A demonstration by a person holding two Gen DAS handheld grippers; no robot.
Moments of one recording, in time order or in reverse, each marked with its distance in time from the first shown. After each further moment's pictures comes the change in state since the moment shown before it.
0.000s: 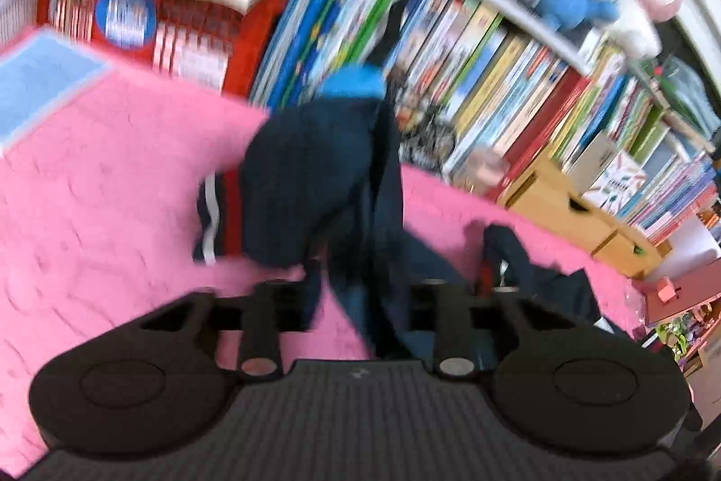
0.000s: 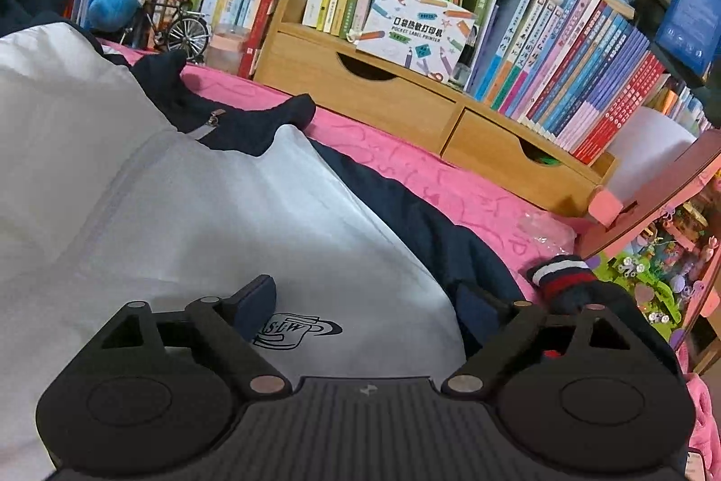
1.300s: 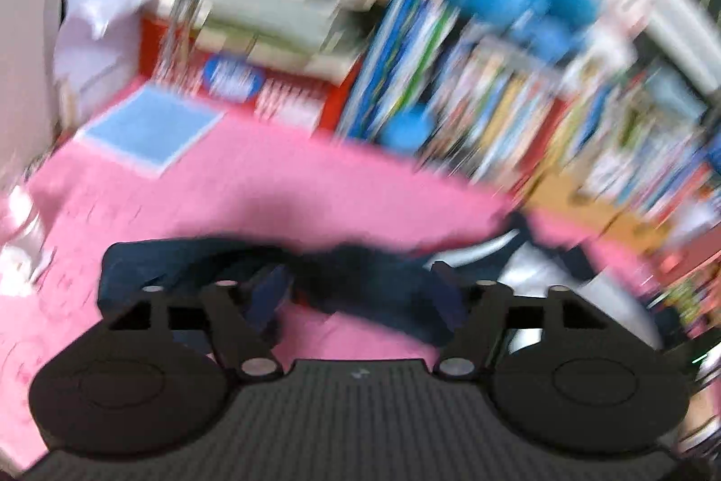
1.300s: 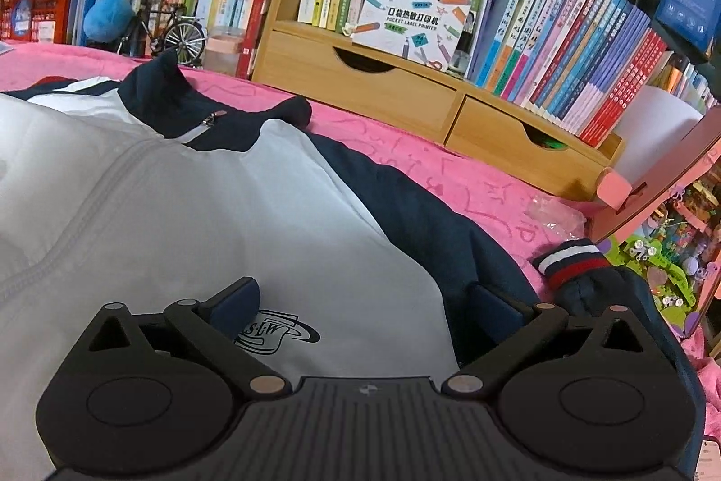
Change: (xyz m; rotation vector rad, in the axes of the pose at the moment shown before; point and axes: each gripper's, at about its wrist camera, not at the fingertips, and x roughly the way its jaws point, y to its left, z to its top) left arm -0.171 0.030 -0.055 0.092 -0.189 0.064; right arm 0.005 -0.007 -0.001 0.040 0.020 0.031
